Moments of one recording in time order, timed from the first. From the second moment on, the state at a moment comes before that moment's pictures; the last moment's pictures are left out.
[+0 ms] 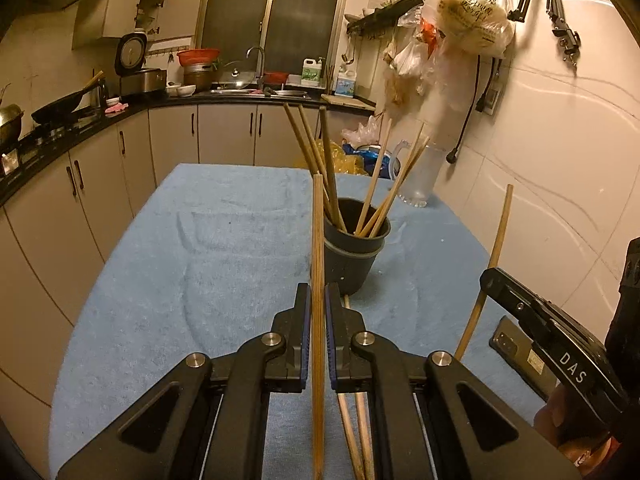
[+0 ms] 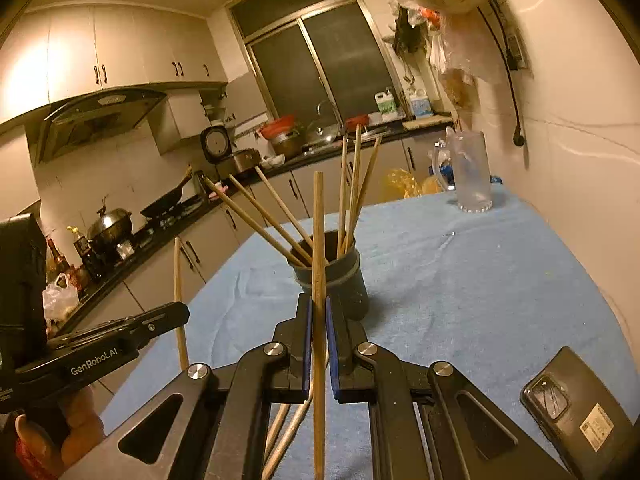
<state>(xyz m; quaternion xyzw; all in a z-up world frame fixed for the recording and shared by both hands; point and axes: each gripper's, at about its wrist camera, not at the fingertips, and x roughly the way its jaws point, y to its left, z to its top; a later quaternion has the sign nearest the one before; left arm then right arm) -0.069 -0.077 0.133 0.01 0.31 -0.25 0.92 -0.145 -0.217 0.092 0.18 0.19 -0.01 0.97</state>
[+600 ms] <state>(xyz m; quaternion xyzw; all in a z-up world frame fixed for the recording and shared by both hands) -0.075 -0.076 0.139 0.00 0.30 -0.24 0.92 -0.155 -0.221 0.099 0.19 0.18 -0.01 0.97</state>
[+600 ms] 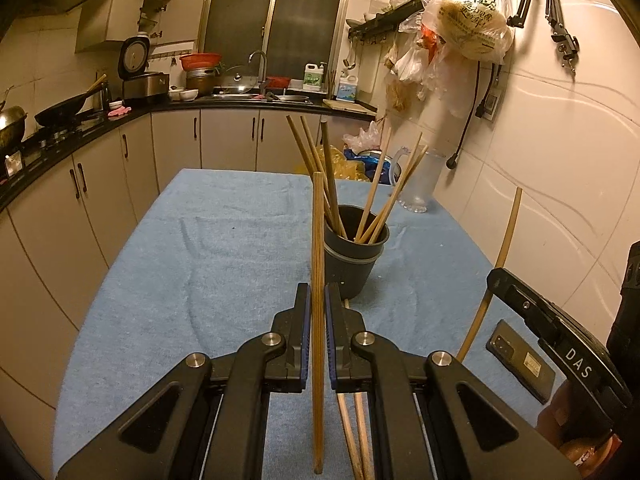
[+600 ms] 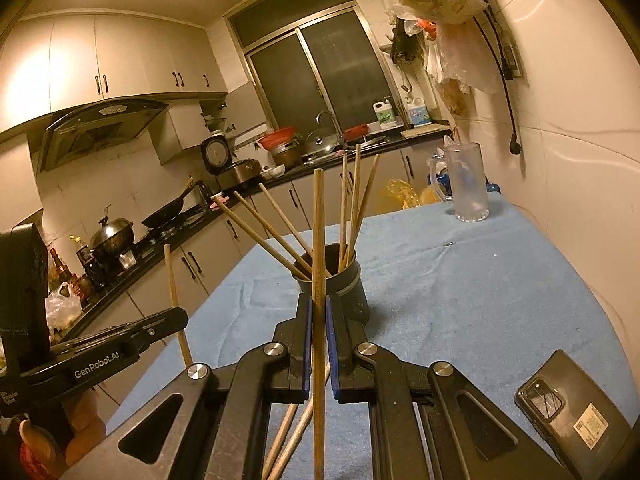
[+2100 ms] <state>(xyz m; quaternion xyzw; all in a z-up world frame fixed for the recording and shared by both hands) -0.031 -0.121 0.256 -0.01 0.23 -0.29 0.93 -0.092 -0.260 0.191 0.21 0.10 -0.02 0.97</state>
